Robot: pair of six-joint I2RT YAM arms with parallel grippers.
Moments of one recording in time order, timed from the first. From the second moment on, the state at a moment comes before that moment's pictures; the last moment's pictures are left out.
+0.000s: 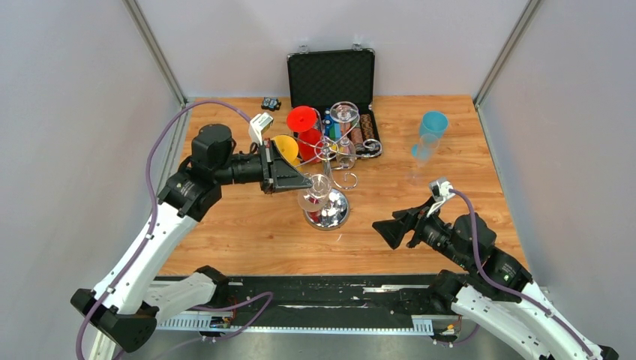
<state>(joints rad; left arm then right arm) -0.52 1.02 1.20 -0.47 0.77 -1.04 0.82 0.34 0.65 -0.52 0.01 0.52</state>
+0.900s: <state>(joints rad) -0.52 0.79 1.09 -0.60 0.86 -0.79 0.82 0.43 0.85 -0.64 -0.06 0.49</state>
